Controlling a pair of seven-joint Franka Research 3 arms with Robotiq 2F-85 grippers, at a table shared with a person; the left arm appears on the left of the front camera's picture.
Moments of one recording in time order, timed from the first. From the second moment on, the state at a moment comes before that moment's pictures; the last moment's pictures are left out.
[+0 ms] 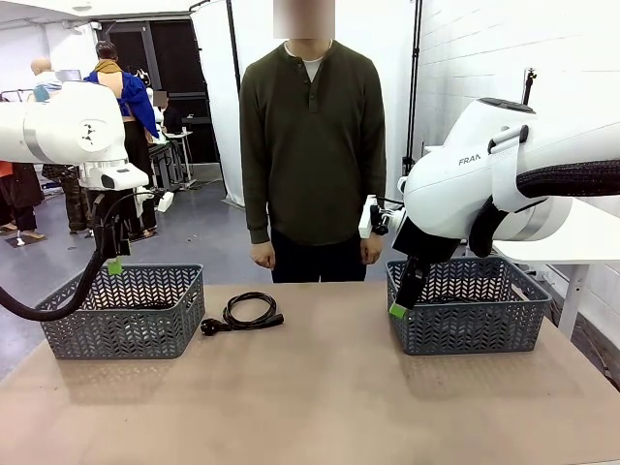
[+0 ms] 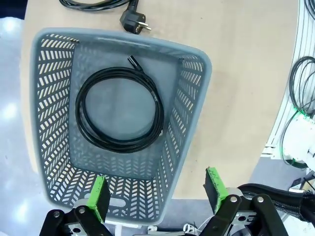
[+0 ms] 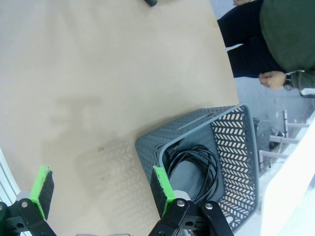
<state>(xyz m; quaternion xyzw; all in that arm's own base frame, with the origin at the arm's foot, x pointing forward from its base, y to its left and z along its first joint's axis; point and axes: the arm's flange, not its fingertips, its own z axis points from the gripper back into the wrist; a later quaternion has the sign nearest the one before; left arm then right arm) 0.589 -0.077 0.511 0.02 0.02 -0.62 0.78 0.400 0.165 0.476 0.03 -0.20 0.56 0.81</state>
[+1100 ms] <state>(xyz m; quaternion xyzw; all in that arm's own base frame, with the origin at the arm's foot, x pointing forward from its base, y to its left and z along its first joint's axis) 0.543 -0.192 0.501 -0.09 -0.07 -0.61 0.78 0.400 0.165 0.476 0.03 -0.20 0.56 0.81</state>
